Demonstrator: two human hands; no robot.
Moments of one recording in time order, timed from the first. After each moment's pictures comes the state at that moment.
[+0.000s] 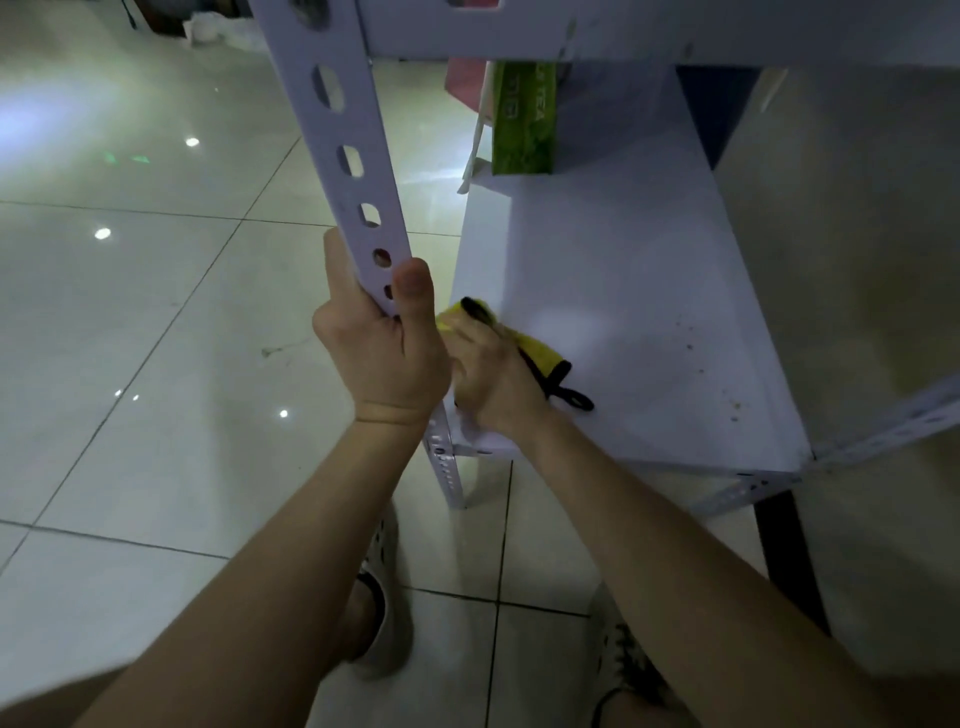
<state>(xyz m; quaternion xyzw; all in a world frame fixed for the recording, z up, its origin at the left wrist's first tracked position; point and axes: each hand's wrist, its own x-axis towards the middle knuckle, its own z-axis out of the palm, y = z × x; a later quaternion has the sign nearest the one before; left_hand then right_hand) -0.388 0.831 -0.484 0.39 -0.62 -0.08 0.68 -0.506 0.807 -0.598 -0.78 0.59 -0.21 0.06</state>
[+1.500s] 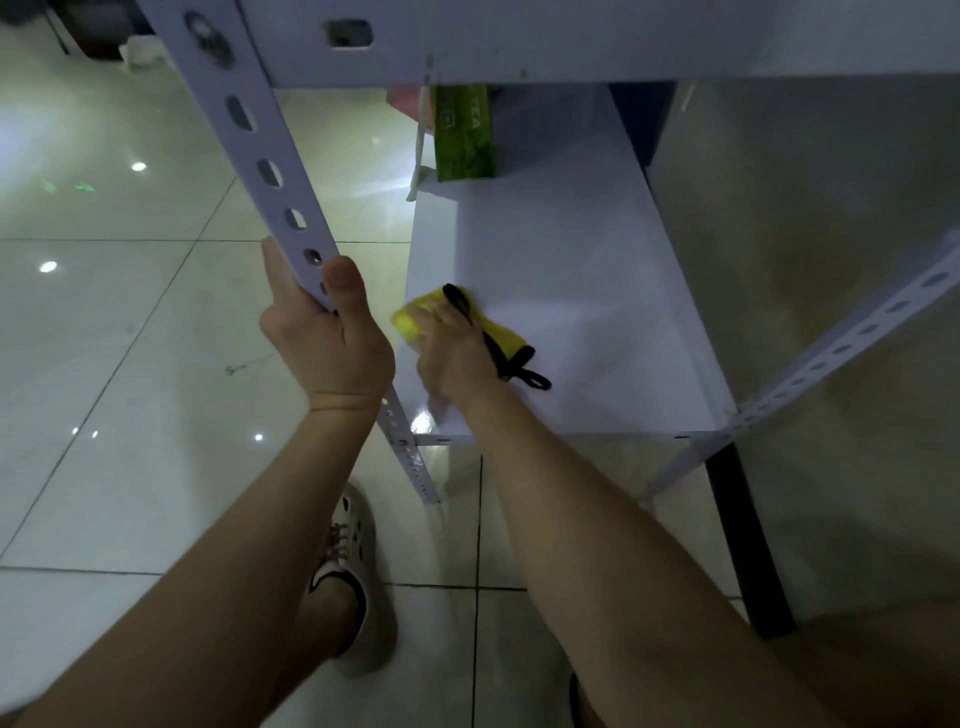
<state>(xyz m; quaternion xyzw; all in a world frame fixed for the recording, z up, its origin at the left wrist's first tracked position) -0.385 0.820 -0.493 0.41 -0.61 -0.12 0.67 -0.510 0.811 -0.575 -0.66 0.70 -0.20 0.14</state>
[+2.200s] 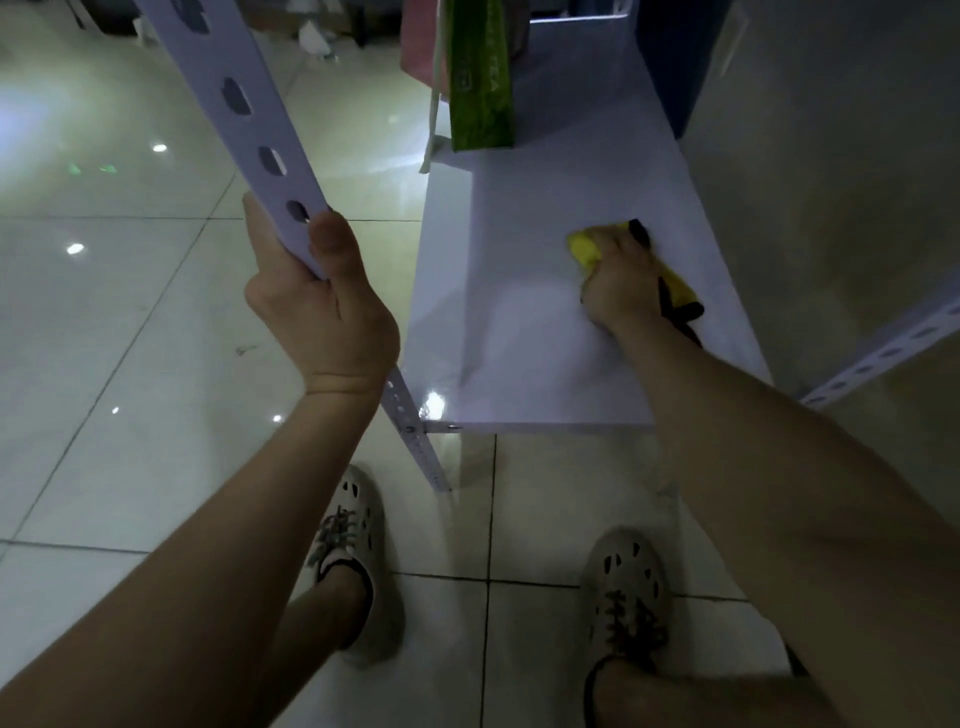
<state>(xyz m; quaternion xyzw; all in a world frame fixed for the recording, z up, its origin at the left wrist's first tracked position) -0.384 0.816 -0.497 0.40 -0.60 -0.12 0.68 -0.680 0.810 -0.581 -0.52 0.81 -0.25 0.13</state>
